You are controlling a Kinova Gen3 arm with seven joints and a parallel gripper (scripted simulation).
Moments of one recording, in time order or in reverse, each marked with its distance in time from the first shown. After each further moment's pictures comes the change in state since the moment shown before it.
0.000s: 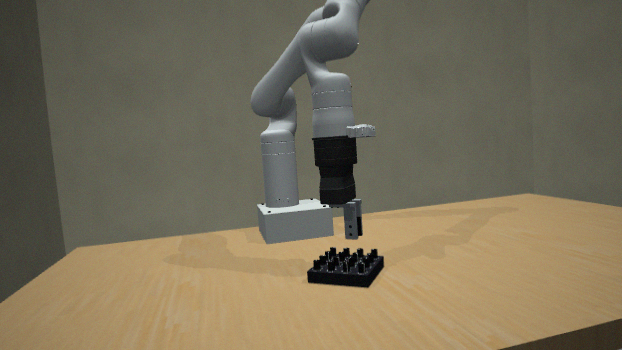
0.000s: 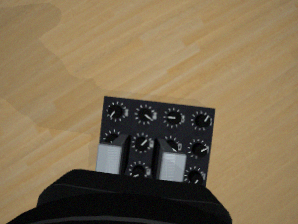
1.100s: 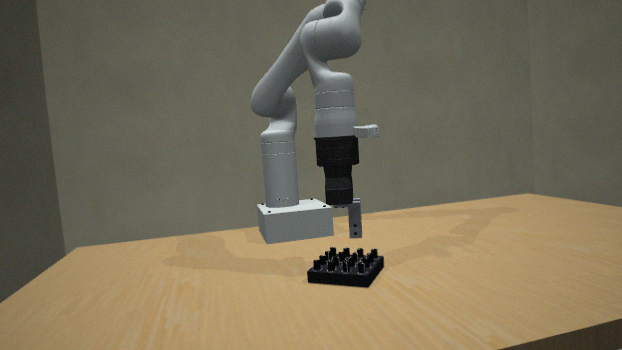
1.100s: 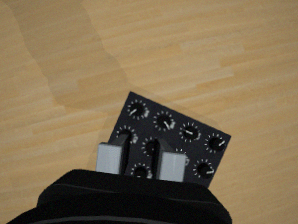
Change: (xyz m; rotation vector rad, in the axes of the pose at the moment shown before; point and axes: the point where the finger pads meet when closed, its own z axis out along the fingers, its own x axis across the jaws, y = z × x) arm -0.009 0.000 0.000 -0.013 -0.017 -0.304
